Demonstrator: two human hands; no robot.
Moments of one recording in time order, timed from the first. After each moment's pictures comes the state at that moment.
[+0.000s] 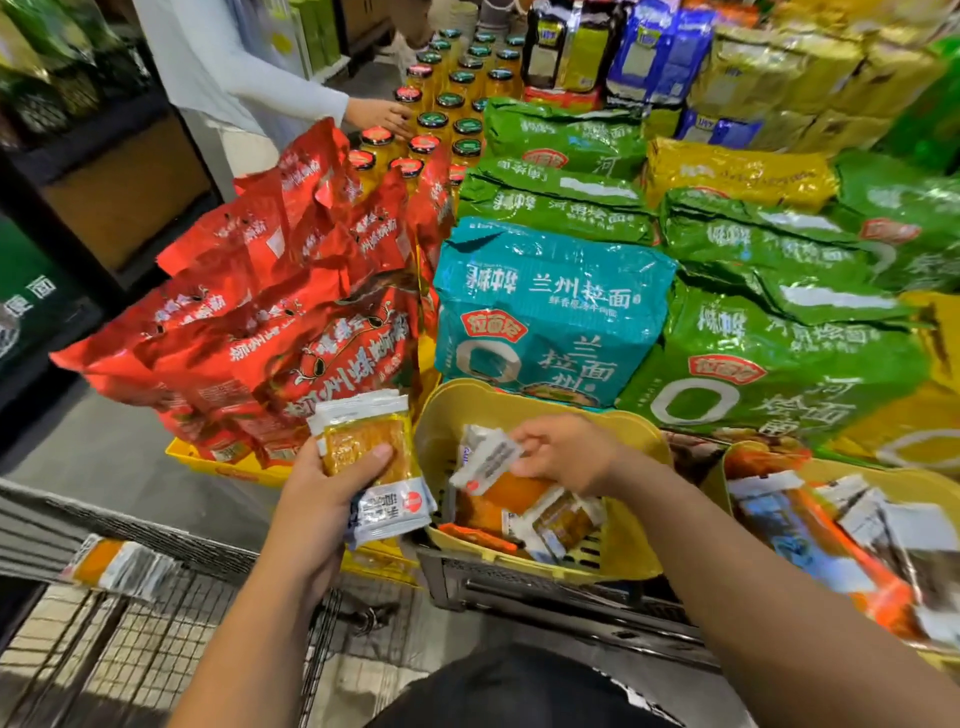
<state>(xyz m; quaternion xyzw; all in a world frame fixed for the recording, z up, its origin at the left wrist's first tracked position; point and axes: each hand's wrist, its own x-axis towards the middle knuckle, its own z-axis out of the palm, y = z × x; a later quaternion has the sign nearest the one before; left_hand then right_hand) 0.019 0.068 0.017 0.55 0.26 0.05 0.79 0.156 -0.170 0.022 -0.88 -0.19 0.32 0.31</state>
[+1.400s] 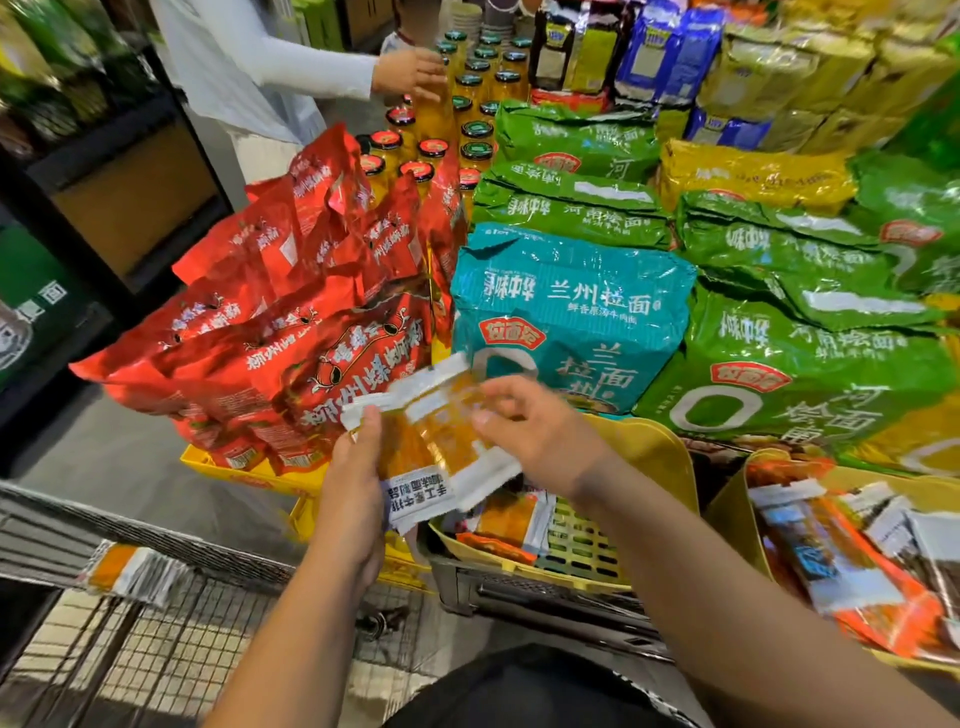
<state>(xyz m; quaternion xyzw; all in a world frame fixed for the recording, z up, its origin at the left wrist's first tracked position) 0.040 0.056 0.017 0.50 0.30 0.09 0.81 0.119 -0.114 0.067 -0.79 -0.14 0.25 0.54</state>
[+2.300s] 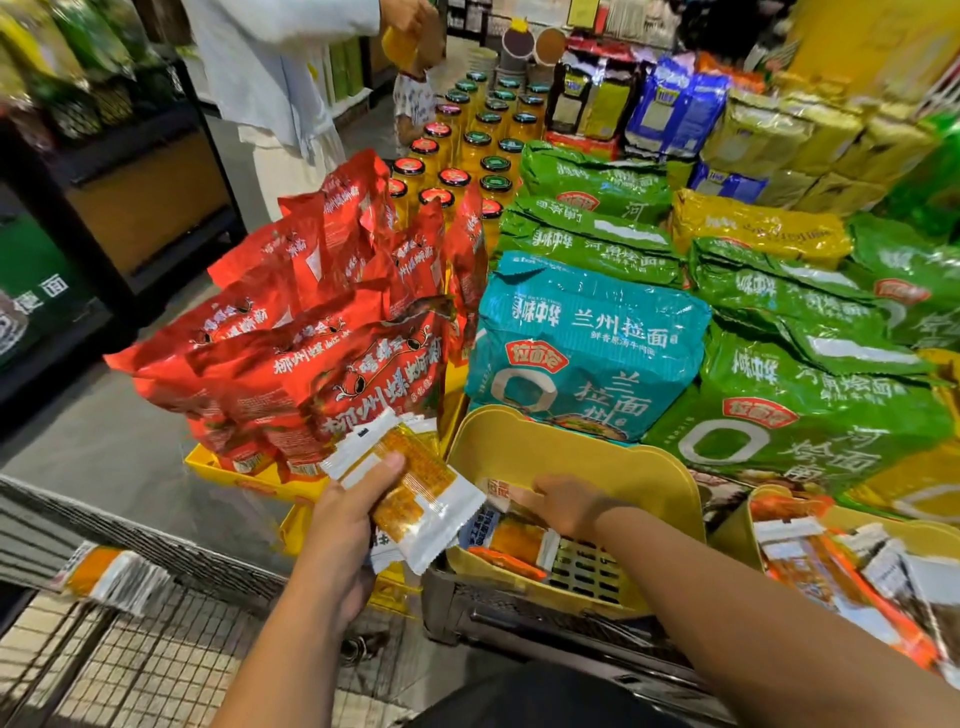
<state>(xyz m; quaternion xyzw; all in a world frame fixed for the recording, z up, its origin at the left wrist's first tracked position) 0.017 0.078 0.011 0.46 0.28 0.07 0.84 0.166 -0.140 -0.051 -0.92 -0.15 0.37 0.05</state>
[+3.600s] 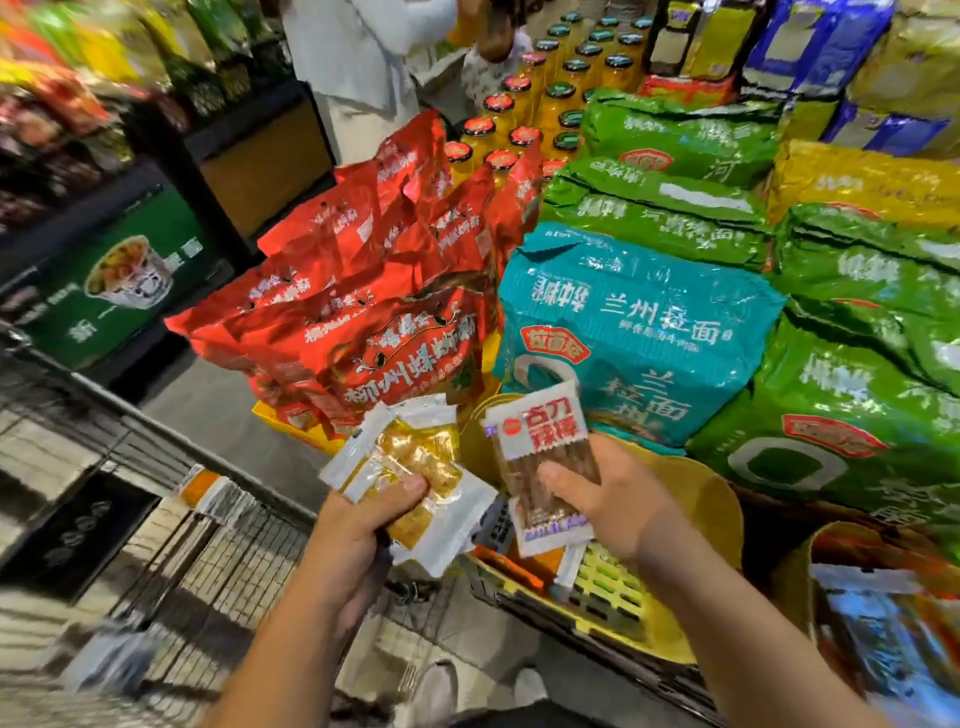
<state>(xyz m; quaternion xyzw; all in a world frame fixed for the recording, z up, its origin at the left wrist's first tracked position) 0.001 0.041 0.023 0.47 0.29 0.11 0.83 0.122 -0.162 0.053 -0.80 -0.10 0.29 0.51</state>
